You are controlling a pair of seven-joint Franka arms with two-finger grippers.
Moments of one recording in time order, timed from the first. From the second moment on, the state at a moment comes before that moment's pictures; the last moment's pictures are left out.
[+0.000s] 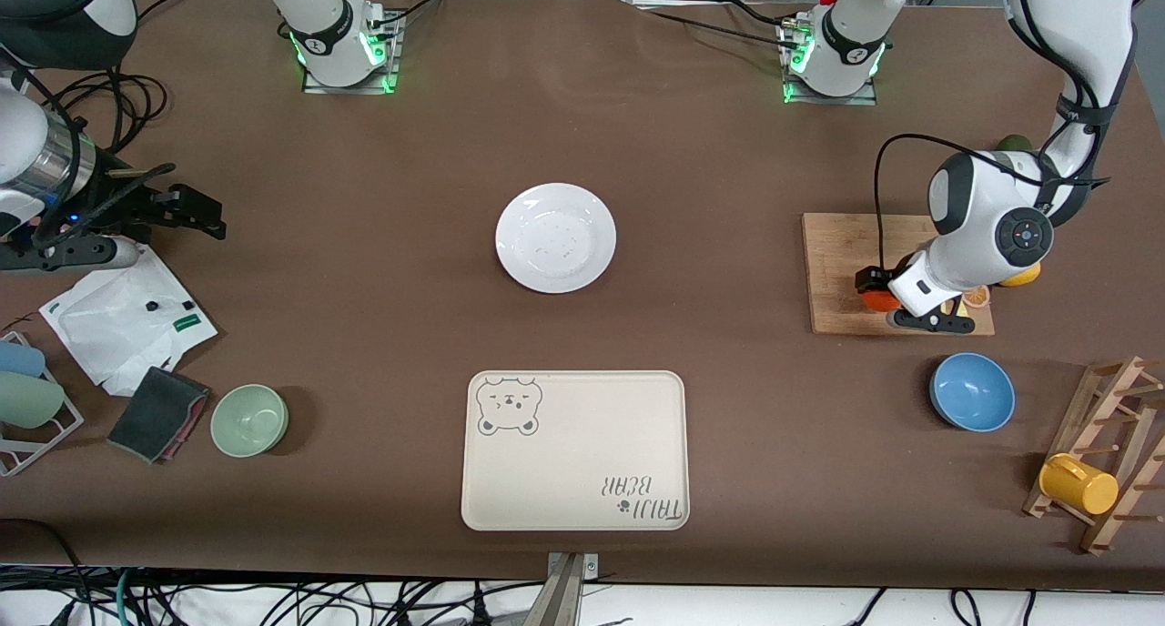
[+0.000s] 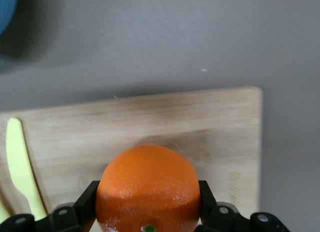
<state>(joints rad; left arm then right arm) 0.13 0.34 -0.13 -2.13 0.04 2.28 0.05 0.12 0.12 -0.05 -1.58 0.04 1.65 0.00</state>
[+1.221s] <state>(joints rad) -0.07 0.38 -0.63 -1.78 -0.05 1.91 -0.99 0.12 0.12 -0.05 -1.58 0.04 1.66 0.00</state>
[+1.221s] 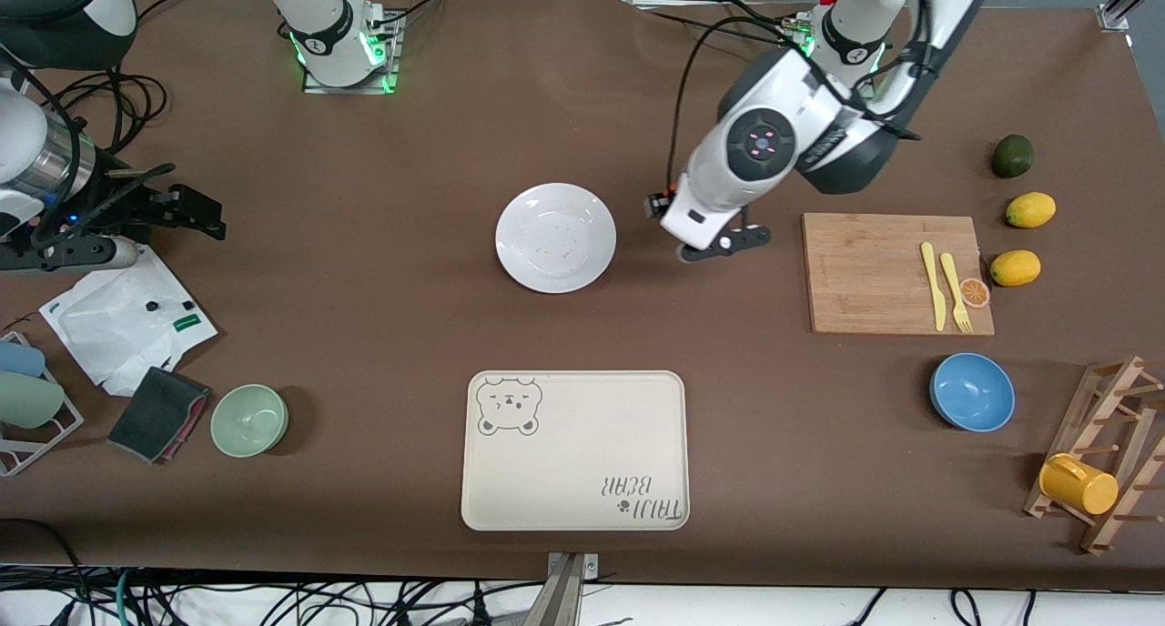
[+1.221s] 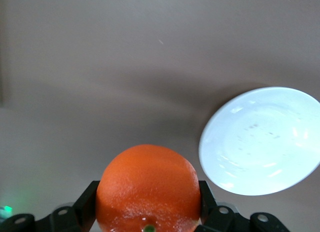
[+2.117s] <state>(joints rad) -0.31 0.64 -0.62 -1.77 -0.05 2.35 -1.31 0.12 0.12 -0.05 -1.58 0.04 1.66 0.00</state>
